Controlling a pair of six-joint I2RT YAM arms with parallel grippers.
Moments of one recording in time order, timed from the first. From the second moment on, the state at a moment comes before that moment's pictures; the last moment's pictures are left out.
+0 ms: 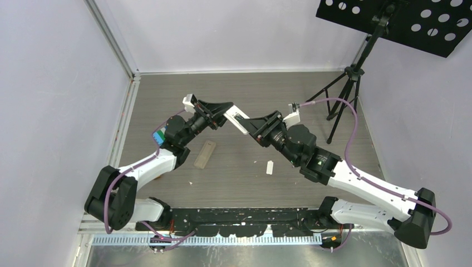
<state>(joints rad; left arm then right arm) -0.48 1.31 0.62 0.92 0.37 -1.83 0.94 0.99 0.83 0.09 0.29 1.27</state>
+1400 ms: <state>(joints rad) -0.46 1.32 0.69 0.83 0.73 -1.30 0.88 0.87 0.72 -0.05 0.03 0.88</state>
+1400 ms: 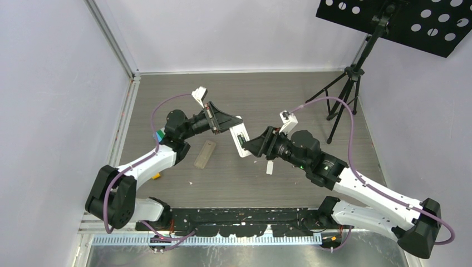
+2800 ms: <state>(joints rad) -0.45 1.21 0.71 0.61 0.73 -1.09 0.78 0.96 0.75 -0.08 -0.16 0.93</state>
